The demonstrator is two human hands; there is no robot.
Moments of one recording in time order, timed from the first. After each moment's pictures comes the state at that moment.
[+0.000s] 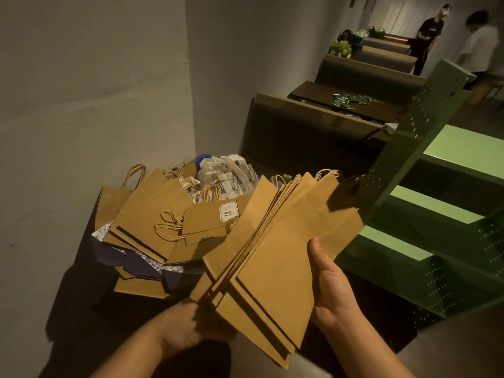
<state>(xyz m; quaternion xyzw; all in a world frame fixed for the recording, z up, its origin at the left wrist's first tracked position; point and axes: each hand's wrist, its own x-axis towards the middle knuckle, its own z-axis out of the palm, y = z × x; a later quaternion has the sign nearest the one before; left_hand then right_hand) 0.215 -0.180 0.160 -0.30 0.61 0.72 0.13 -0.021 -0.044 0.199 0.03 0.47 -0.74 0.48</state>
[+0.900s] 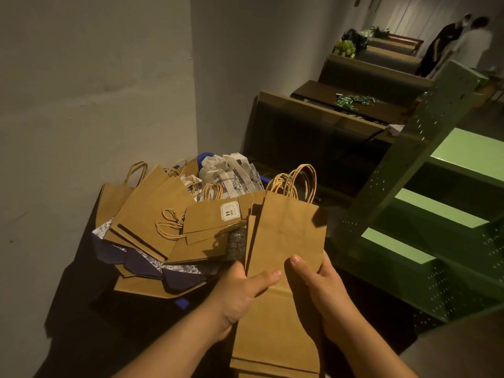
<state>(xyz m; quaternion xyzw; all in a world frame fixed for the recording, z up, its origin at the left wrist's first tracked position) 0.116 -0.143 0.157 -0.39 0.53 0.75 -0.13 -0.024 -0.042 0.185 -0.21 0.70 -0.56 0.39</state>
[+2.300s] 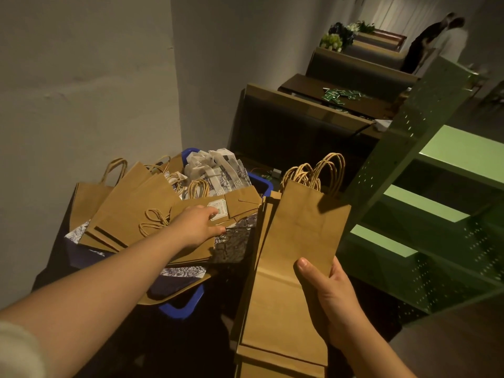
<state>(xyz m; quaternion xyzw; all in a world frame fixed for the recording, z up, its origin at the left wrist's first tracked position) 0.079 -0.318 0.120 -0.37 0.90 0.22 0.03 -0.038 -0.025 0.192 -0.13 0.68 -0.63 0.36</state>
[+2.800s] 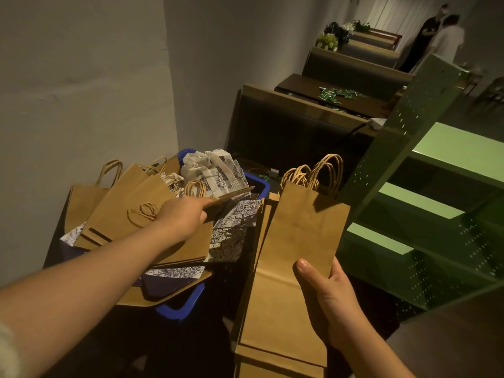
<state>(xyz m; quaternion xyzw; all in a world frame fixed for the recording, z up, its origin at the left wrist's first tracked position) 0.088 -0.316 0.154 -0.37 0.92 0.11 -0.03 -0.041 -0.021 0.188 -0.13 0.69 -0.62 0.35</state>
